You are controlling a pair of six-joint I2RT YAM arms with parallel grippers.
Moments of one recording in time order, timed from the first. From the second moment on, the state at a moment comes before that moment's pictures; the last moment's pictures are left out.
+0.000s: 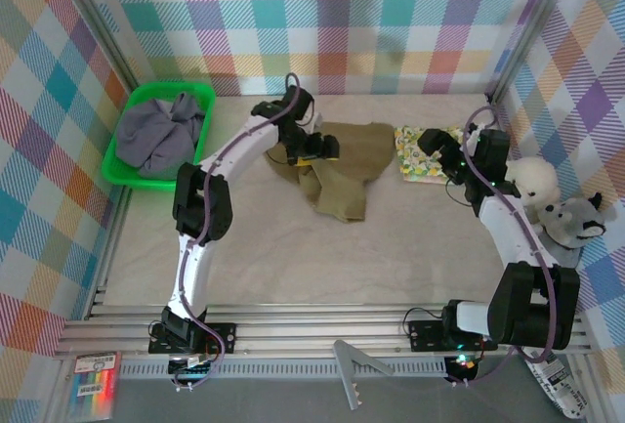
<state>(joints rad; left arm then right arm) -0.49 2.20 2.04 -0.97 0.38 -0.45 -0.07 1.28 0.87 -0.10 -0.45 0.68</state>
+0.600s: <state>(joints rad) -0.33 2.08 1.75 -0.81 0.32 -0.66 0.27 1.43 0.78 -0.05 -0.32 0.76</state>
